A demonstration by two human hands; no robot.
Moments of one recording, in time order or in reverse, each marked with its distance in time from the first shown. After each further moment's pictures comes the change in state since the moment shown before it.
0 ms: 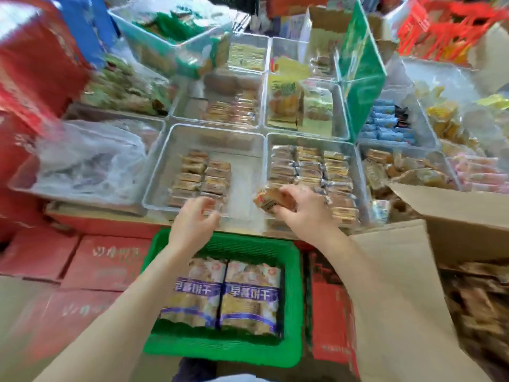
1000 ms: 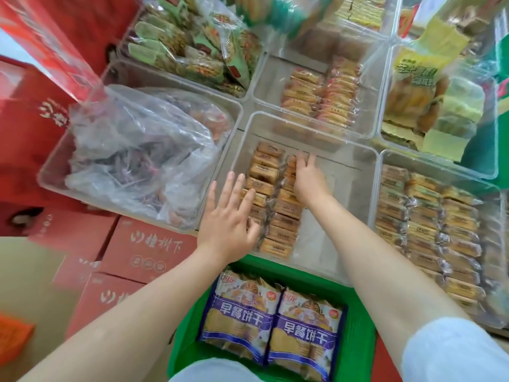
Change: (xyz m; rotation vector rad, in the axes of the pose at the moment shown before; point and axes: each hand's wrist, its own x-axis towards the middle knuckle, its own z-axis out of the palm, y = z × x) left_hand 0.138 -0.128 -0.035 0.653 -0.011 0.222; right_hand 0.294 -0.028 0.211 -0.569 -0.283 0.112
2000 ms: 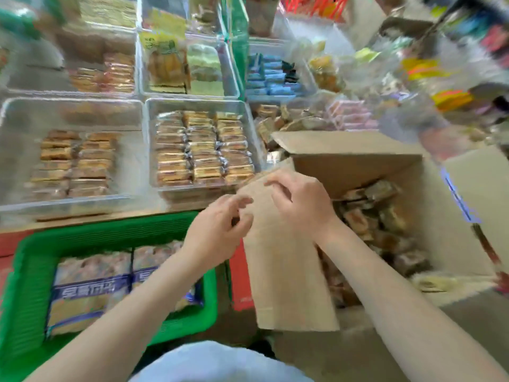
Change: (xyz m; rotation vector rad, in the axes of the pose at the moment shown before) left_hand -0.166 0.386 -0.070 -0.688 -0.168 0.338; right_hand -0.456 0.293 -0.052 0.383 0.738 -0.073
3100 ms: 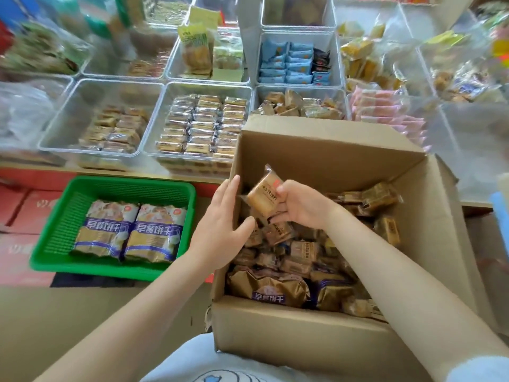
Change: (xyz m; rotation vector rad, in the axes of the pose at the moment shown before) left_hand -0.017 0.138 0.151 0.073 0.230 -0.282; right_hand -0.034 0.200 -0.041 1.300 -1.037 0.622
